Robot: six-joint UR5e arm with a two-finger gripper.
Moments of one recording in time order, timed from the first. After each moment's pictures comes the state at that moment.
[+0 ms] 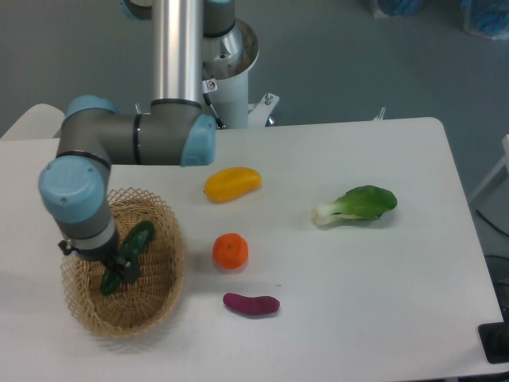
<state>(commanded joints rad) 2.08 -2.04 -1.45 -1.17 1.47 0.74</state>
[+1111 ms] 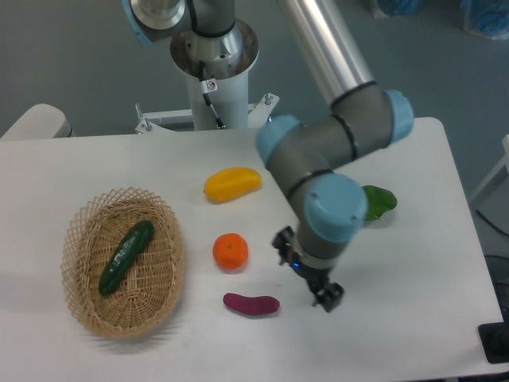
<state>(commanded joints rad) 2.51 -2.26 -1.18 -1.26 1.54 1.49</state>
